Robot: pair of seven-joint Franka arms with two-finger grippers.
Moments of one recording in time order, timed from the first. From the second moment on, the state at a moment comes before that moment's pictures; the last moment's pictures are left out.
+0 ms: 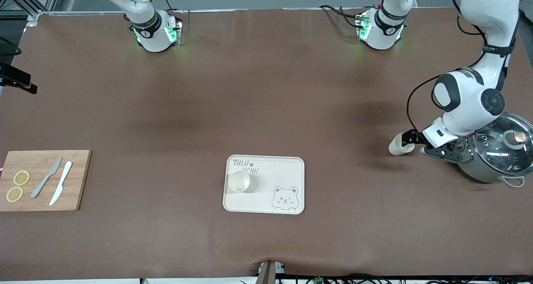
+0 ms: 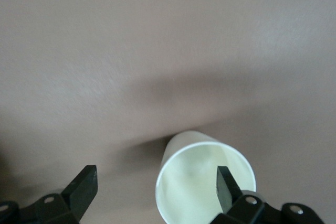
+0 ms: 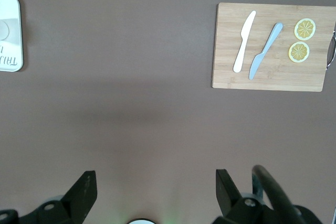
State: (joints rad) left arm -0.01 0.30 0.07 -2.18 -0.21 2.54 0.47; right arm 0.07 0.08 -0.21 -1.38 0.01 1.39 -0.19
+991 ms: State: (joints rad) left arm 0.03 0.13 0.07 -1.69 -0.18 1.85 0.31; right arm 0.07 0.08 -0.21 -1.38 0.01 1.39 -0.19
